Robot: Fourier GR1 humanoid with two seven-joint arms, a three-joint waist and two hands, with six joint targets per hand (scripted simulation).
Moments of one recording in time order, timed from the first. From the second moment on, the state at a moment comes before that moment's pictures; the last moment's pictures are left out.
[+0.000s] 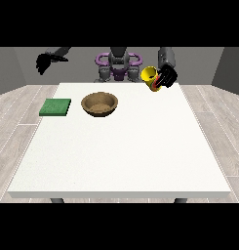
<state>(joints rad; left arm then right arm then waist) -0.69 0.32 -0.04 -0.66 -0.54 0.45 -0.28 -0.17 -0.35 -0.33 -1.17 -0.23 0.39 -0.25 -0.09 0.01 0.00</state>
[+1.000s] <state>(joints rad) -0.96 0.14 -0.52 -0.58 -1.25 0.39 0.30 -0.20 -0.39 -0.34 -1.02 -0.22 0.45 -0.30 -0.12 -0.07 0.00</state>
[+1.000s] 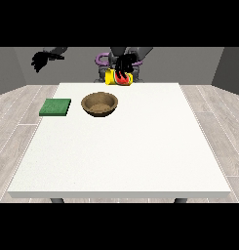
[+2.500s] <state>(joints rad) -0.80 0.02 -0.23 -0.81 -0.97 0.45 0.32 -0.23 -0.31 -0.34 -1.02 -0.24 0.35 -0.24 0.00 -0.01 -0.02</state>
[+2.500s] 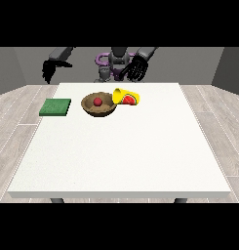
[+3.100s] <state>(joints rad) -0.52 0.00 -0.12 -1.11 -0.24 0.33 -0.13 -0.34 -0.13 -0.28 -1.06 -0.16 0.09 -0.23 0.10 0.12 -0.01</state>
